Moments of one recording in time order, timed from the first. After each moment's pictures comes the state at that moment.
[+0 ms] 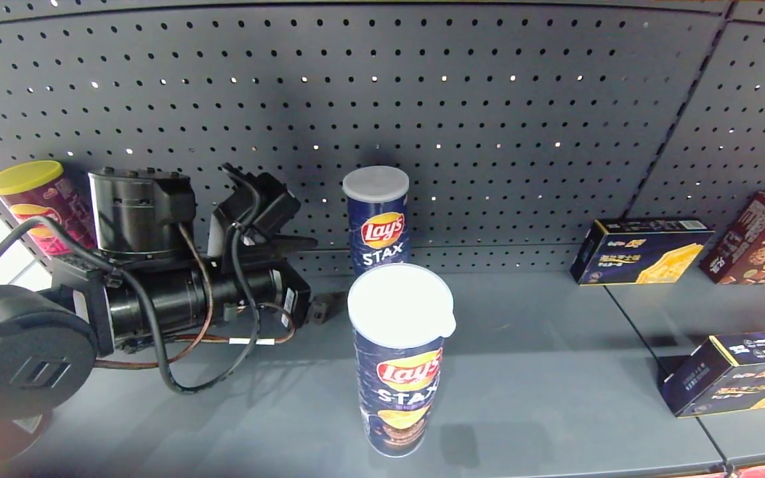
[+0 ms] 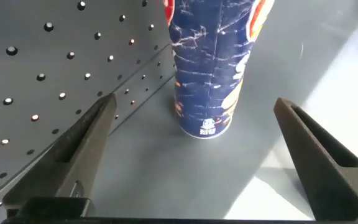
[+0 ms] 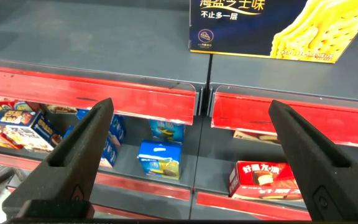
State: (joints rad) left arm -0.41 1.65 -0.86 -0.52 -0.34 0.25; right arm 0.19 0.10 0.00 0.00 0.02 -0.01
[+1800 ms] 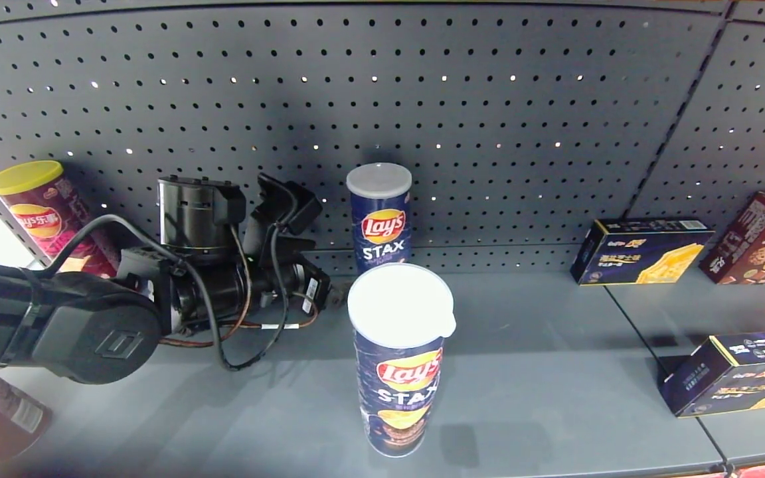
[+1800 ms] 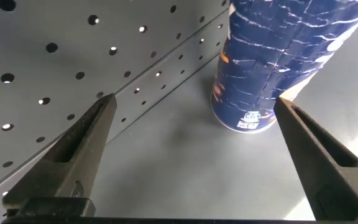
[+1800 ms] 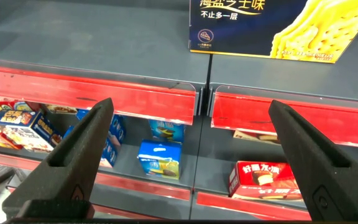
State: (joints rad) left arm -0.41 1.79 -0.96 -0.51 -0.17 0.23; right arm 0.19 0.10 0.00 0.00 0.02 -0.01
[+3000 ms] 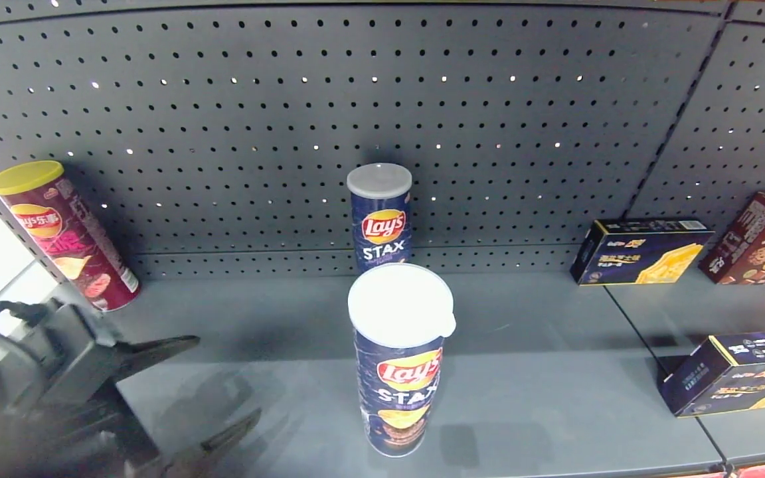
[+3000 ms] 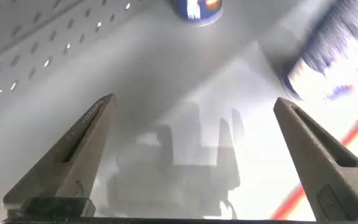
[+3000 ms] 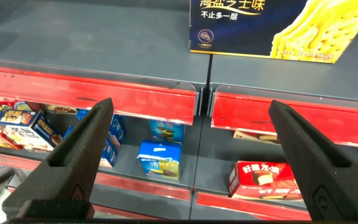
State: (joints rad) left arm -0.41 1.10 -0.30 -0.51 -0.16 0.23; right arm 0.19 0.10 0.00 0.00 0.02 -0.01
